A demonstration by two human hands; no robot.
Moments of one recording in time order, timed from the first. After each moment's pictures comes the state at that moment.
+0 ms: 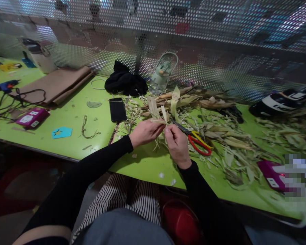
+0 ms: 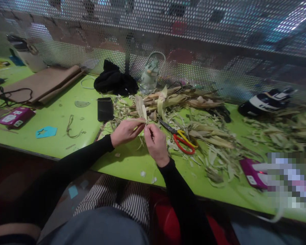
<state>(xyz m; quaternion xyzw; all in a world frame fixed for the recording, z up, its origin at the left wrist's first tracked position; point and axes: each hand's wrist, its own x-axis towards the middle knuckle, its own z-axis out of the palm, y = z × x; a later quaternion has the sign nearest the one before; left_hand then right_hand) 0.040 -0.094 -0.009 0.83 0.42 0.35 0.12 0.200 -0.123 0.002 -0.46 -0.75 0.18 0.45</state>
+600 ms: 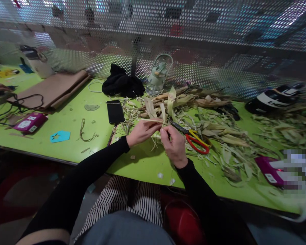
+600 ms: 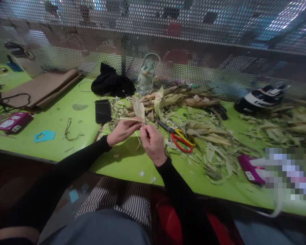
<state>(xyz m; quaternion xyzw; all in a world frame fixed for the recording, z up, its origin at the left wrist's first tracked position) 0.039 -0.092 -0.008 0.71 0.35 0.46 0.39 0.200 -0.127 0.001 -0.44 -0.76 0.12 0.46</state>
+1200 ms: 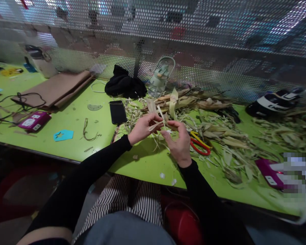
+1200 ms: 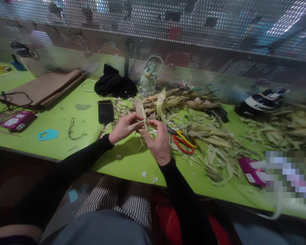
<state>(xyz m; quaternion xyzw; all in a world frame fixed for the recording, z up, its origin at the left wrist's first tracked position) 0.034 -0.083 -0.009 0.65 0.37 0.49 0.44 0.207 -0.116 -0.008 -0.45 -0.72 0.14 0.51</state>
